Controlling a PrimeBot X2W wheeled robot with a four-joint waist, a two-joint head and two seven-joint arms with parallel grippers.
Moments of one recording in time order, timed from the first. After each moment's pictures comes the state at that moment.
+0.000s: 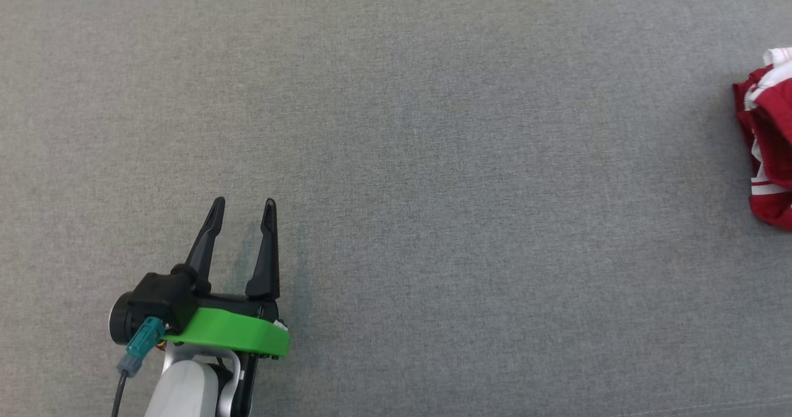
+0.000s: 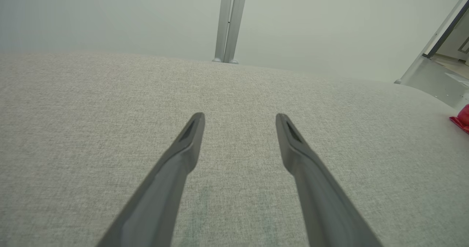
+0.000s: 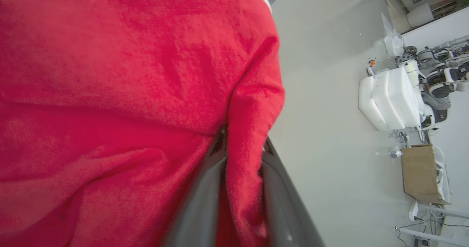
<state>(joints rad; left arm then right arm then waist) -0.16 0.05 -0.14 0.18 -0.27 -0.13 -0.26 -0.62 -0.68 -0.02 0.61 0.01 0.13 0.44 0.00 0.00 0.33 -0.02</state>
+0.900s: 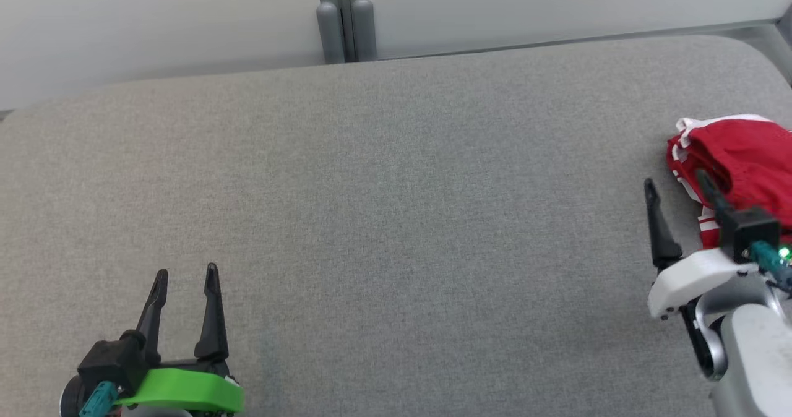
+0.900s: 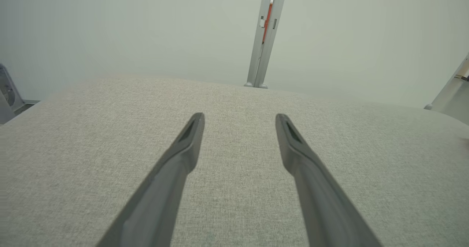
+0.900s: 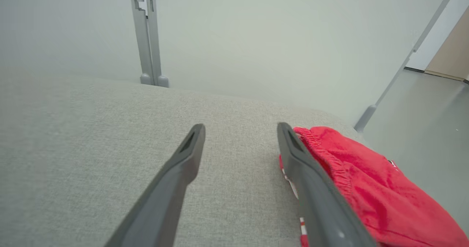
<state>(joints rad) 0.00 0.05 0.02 0.18 -0.25 -0.13 -0.26 -0.26 -0.23 -0.03 0.31 0.05 0.13 -0.15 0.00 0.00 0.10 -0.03</state>
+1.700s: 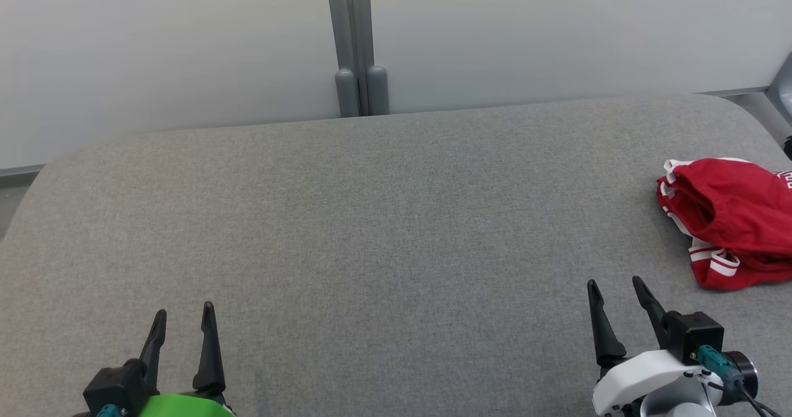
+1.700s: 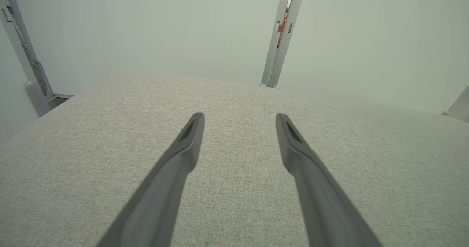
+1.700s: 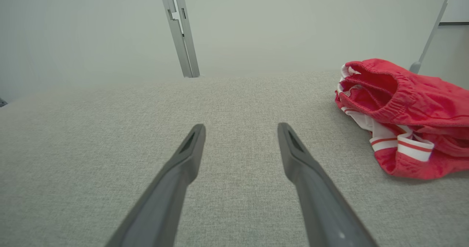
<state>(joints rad) 0.04 0.05 0.05 0.28 -0.25 -0.13 -0.26 -0.02 -0.05 0.00 0.33 0.12 0.13 -0.26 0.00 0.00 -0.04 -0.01</state>
